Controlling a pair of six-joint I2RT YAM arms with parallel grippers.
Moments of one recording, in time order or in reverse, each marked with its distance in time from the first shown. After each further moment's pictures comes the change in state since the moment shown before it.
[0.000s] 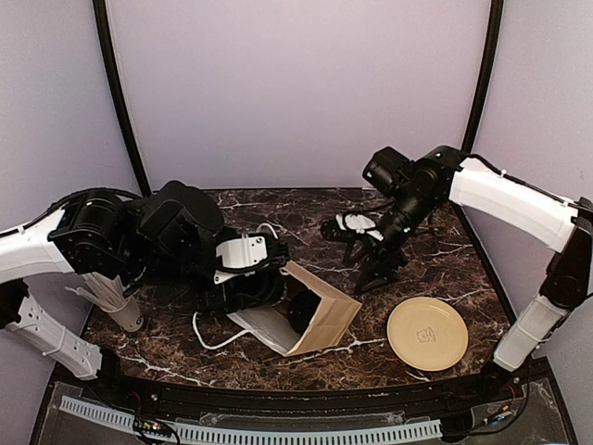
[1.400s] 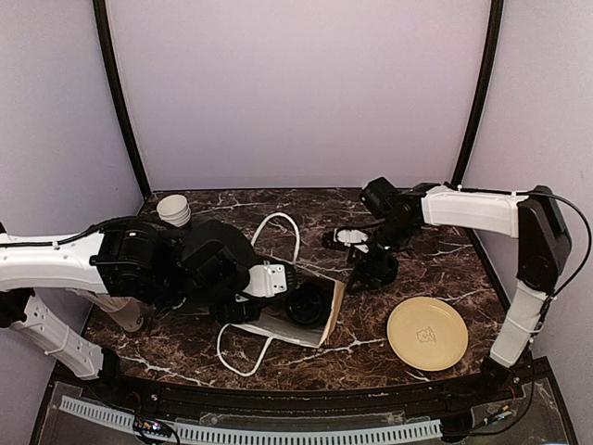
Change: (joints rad) left arm 0.000 0.060 -0.159 0.150 -0.175 0.104; right arm -0.143 0.170 -0.248 0.448 0.182 0.086
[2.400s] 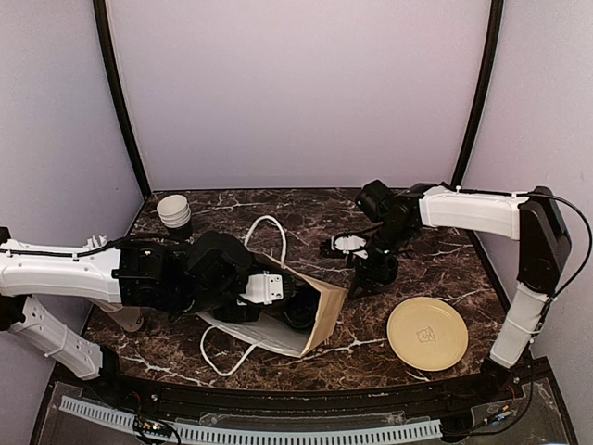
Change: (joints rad) left arm 0.113 -0.023 -0.228 0.282 0.063 0.192; right arm 0.043 -0.010 0.000 -0.054 0.038 -0.060
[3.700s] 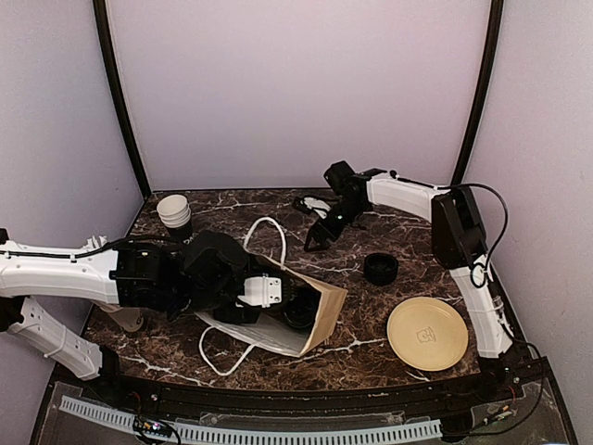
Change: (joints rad) left arm 0.014 -0.021 -0.027 0.042 0.050 0.056; right arm -0.097 0.649 0.784 0.011 -0.089 0.330
